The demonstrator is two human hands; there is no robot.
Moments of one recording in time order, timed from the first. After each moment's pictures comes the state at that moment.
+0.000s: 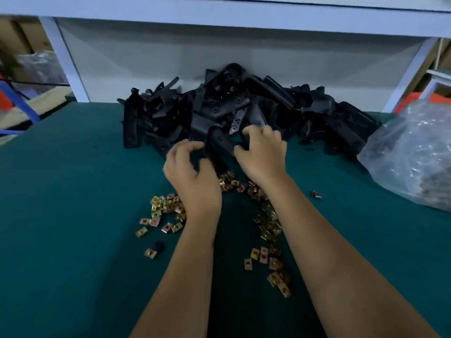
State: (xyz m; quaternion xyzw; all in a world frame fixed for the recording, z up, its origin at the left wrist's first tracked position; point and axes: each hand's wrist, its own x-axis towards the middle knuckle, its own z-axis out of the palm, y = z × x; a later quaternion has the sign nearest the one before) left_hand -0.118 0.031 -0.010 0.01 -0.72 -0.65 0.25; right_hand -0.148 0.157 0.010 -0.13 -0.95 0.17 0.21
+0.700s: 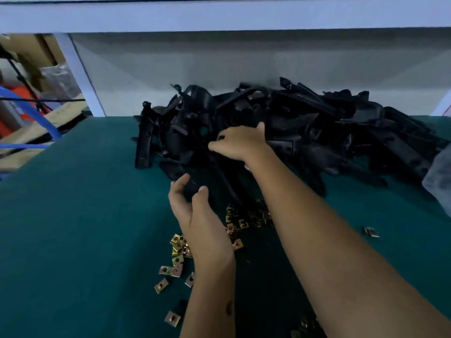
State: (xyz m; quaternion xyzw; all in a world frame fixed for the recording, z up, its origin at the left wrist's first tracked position) left_hand -0.140 0.012 -0.003 0.13 -0.54 -0.82 0.13; right_hand -0.299 0.116 0.028 -0.04 -1.00 0.06 -0.01
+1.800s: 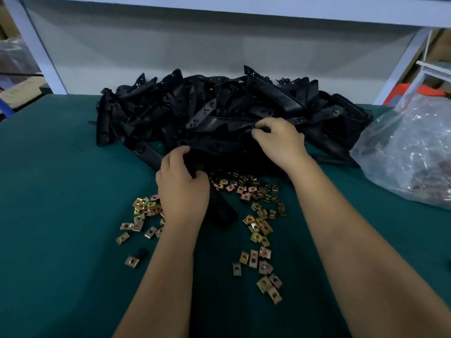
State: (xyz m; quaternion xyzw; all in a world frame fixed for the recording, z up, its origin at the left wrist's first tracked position) left_hand -0.134 0.021 -0.020 -0.01 -0.86 -0.49 0.12; right_hand -0.157 0.216 0.025 -0.16 -0.94 0.27 0.16
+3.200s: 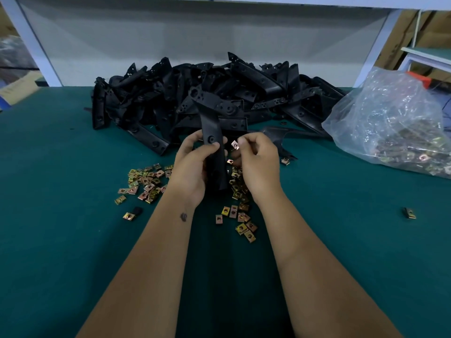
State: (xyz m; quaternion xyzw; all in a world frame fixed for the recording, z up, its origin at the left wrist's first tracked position) left_hand -0.095 0.038 -0.016 -0.04 -0.51 -0.85 -0.14; right_hand -0.057 0.154 -0.022 -0.15 -0.75 0.58 0.30
